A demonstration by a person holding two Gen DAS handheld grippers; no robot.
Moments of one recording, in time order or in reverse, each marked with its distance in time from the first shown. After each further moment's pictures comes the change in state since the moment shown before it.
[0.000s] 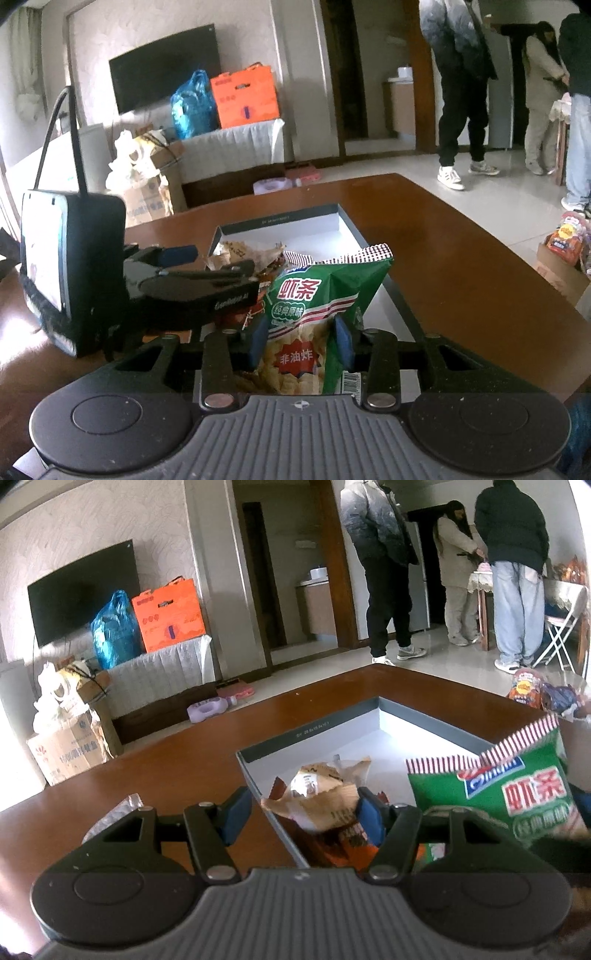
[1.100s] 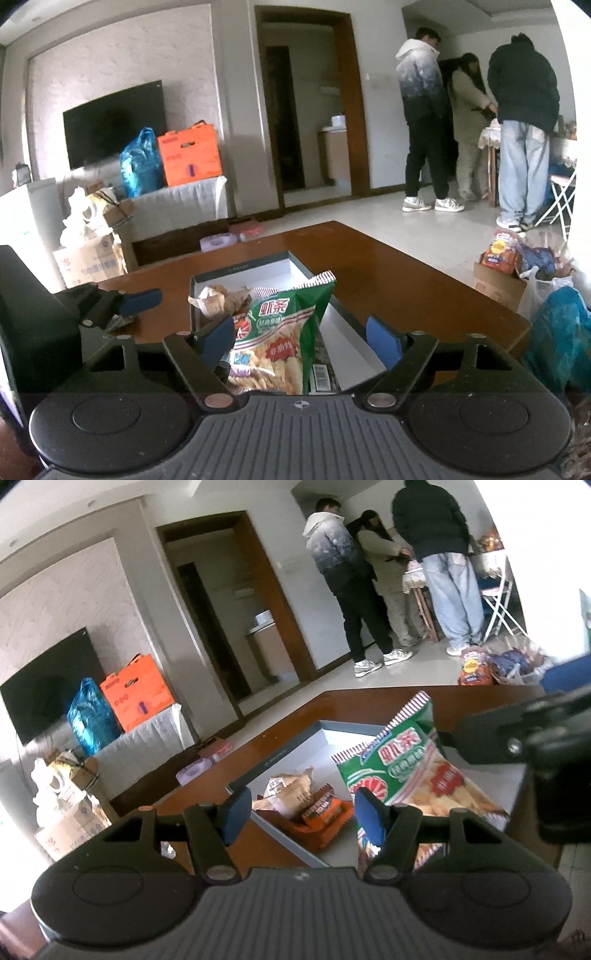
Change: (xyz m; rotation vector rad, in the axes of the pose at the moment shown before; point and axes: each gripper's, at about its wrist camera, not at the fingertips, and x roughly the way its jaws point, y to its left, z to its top) left arm -0.131 -0.020 -0.033 0.278 -0.146 -0.070; right arm -0.060 0.022 -0.023 0.075 -0.192 -0.200
